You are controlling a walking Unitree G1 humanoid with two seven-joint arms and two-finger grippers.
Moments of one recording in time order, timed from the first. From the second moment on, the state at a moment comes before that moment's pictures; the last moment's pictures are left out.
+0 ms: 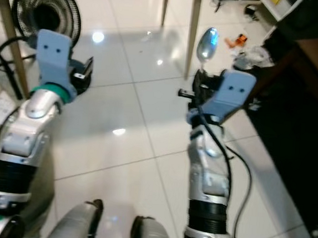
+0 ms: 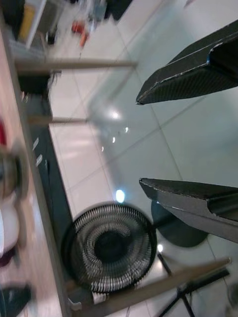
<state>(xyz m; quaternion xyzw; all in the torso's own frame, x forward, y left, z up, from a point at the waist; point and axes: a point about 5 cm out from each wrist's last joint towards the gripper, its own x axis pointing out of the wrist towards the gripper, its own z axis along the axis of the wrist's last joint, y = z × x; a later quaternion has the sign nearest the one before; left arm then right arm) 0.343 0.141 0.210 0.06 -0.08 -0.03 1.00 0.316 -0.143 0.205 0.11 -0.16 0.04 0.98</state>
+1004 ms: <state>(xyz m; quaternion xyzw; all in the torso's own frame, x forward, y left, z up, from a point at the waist) 0.345 0.140 0.209 0.09 -0.08 -0.03 0.99 0.318 -0.151 0.208 0.14 -0.16 0.02 0.98</state>
